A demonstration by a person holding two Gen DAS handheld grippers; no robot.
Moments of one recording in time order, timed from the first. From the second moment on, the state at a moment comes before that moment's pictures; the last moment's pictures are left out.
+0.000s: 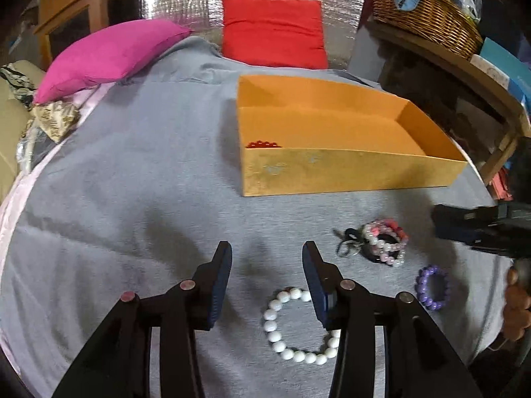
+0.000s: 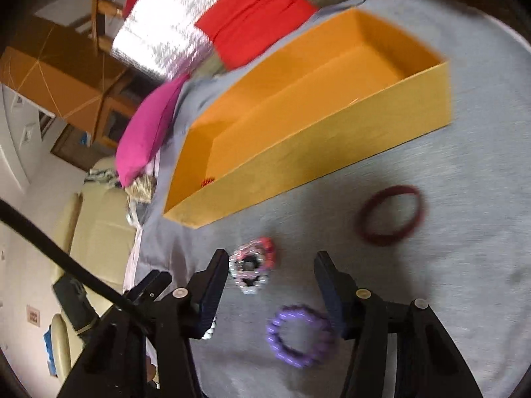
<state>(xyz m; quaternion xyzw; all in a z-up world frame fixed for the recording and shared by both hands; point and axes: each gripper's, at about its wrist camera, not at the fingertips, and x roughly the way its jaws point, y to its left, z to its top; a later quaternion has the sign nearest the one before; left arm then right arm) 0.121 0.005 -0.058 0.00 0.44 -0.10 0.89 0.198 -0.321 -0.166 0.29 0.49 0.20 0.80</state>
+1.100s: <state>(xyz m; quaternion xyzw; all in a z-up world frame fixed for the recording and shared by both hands) 0.120 -0.063 -0.057 0.05 0.40 -0.21 0.89 0.208 -0.336 -0.169 0.27 0.48 0.09 0.83</state>
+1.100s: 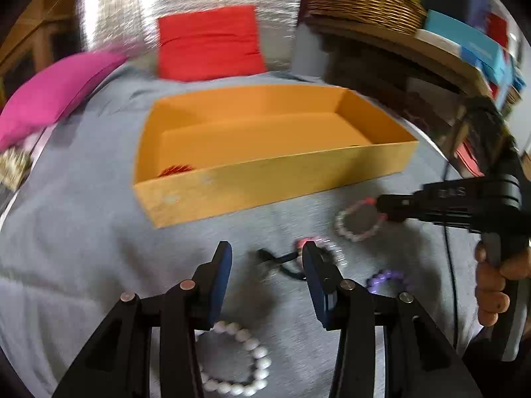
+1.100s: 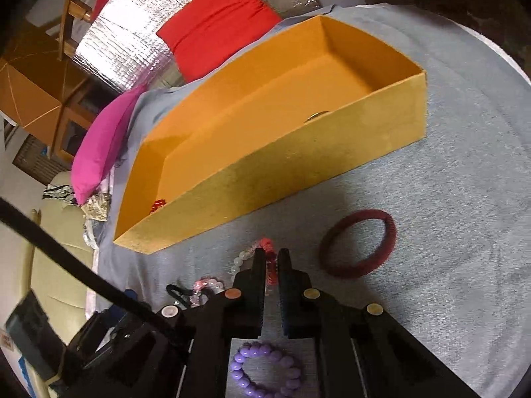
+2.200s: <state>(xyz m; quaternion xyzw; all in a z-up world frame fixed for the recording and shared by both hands) 0.134 -0.074 -0.079 0.08 0.43 -0.26 0.86 0.214 -0.314 -0.181 0.22 0.50 0.10 0.83</state>
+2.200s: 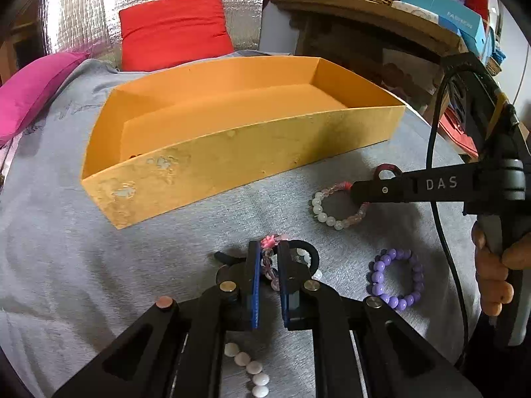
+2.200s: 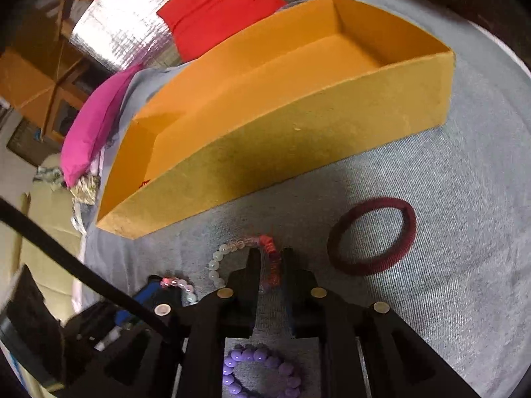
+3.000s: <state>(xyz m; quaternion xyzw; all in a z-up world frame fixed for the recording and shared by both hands) 0.128 -0.045 -0.076 0.09 0.44 -0.28 0.85 0.206 -0.303 -0.167 0.20 0.48 0.13 0.85</state>
